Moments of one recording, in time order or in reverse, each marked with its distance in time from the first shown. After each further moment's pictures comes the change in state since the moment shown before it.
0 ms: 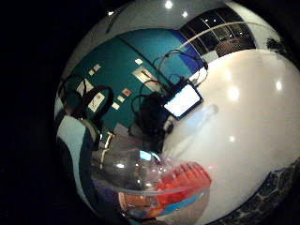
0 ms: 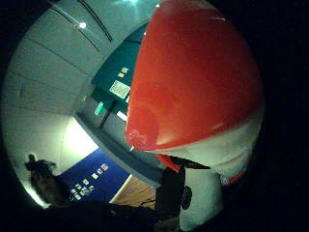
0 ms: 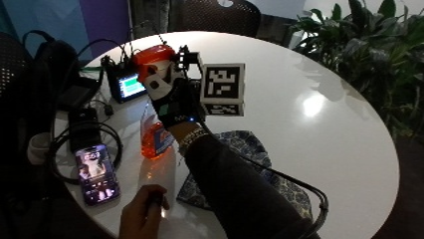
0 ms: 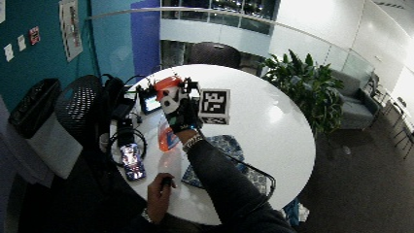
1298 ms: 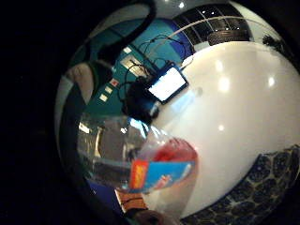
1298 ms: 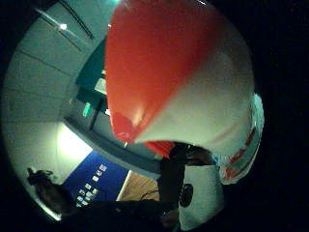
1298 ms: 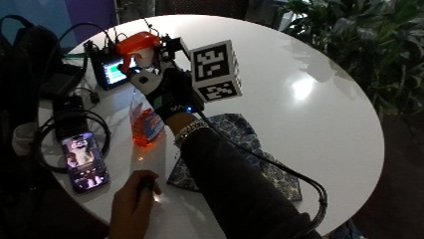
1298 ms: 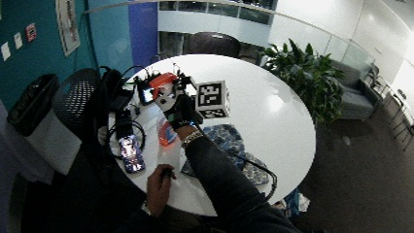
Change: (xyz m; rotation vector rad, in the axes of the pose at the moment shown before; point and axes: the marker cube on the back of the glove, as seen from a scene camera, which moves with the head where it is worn) arm -0.019 -0.004 0.012 -0.188 0.106 0.046
